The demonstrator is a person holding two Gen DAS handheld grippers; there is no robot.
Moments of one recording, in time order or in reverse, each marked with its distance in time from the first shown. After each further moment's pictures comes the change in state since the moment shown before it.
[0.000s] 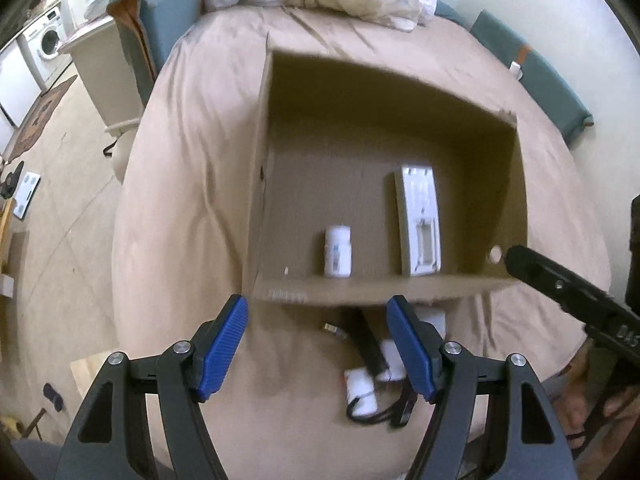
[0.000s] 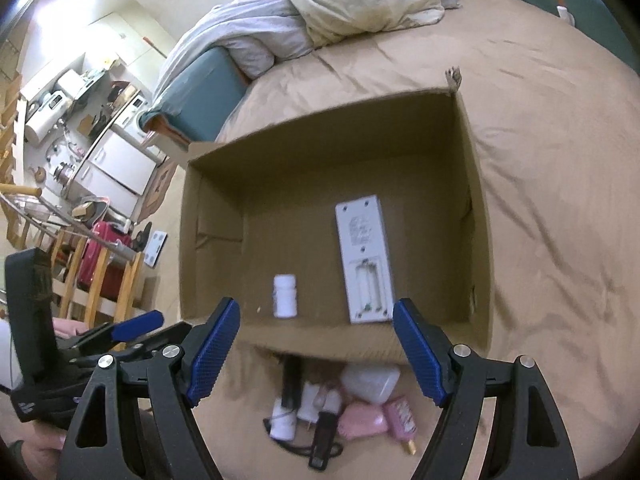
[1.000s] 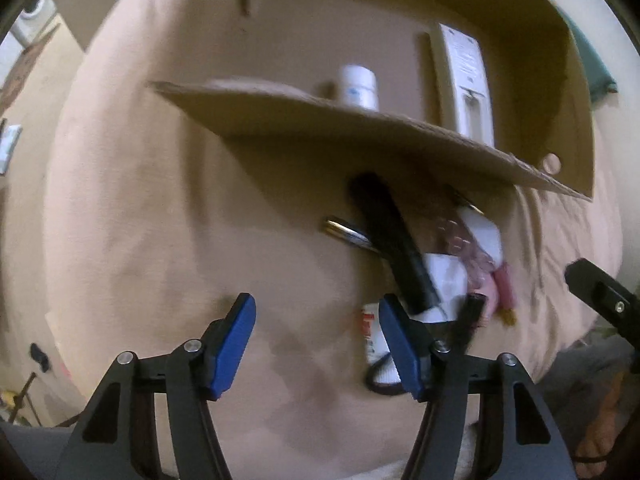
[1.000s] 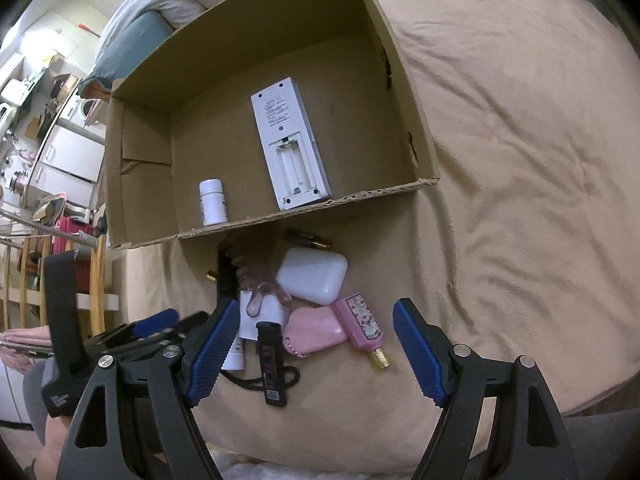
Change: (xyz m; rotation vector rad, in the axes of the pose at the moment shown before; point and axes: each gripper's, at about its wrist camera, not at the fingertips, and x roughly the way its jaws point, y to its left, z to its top) left arm 0.102 0.004 -0.057 -0.034 0.260 -0.050; right arm 0.025 -0.037 -0.063 0.145 0.183 -0.141
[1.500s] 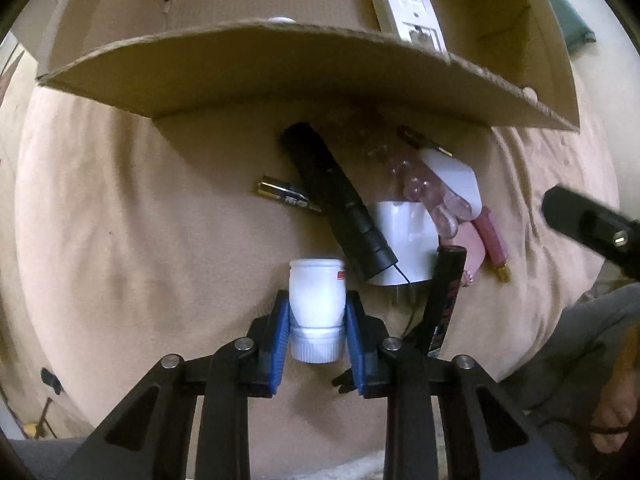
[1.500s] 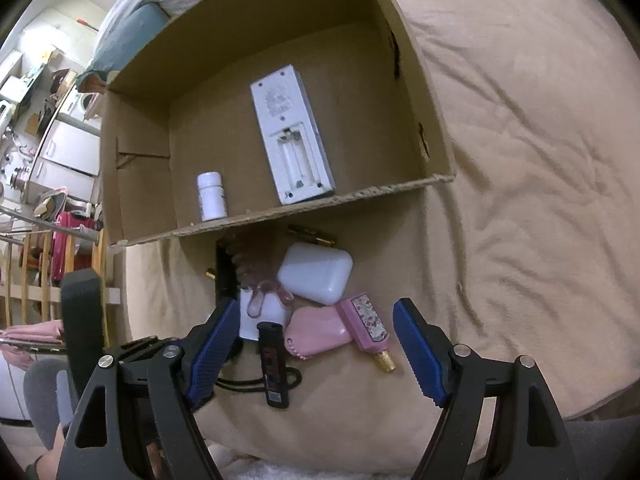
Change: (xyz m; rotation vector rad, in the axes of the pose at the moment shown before) left arm 0.017 -0.035 -0.011 0.119 0.074 0.003; right arm 0.013 -0.001 0.006 0.007 0.046 0.008
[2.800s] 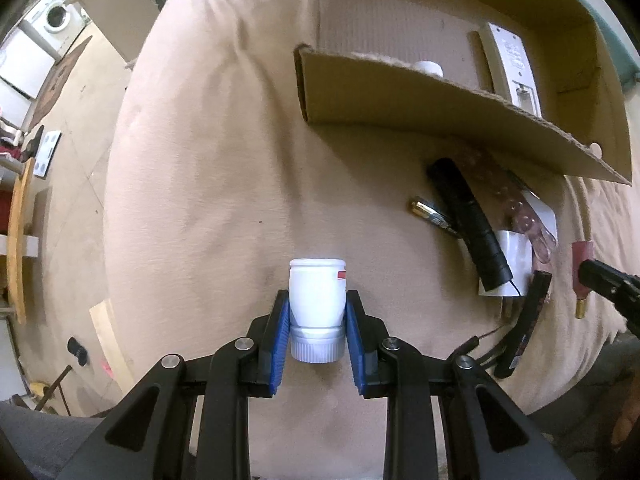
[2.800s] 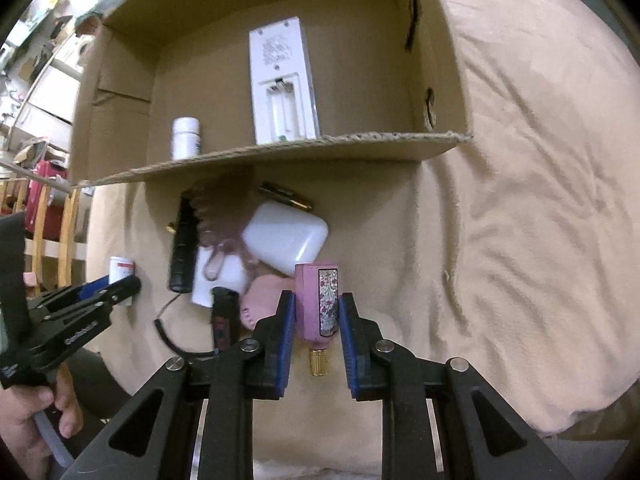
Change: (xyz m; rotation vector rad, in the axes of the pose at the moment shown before) left arm -0.030 0.025 -0.026 -0.126 -0.095 0.206; right arm 0.018 0.009 -0.024 -0.143 0.058 -0.099
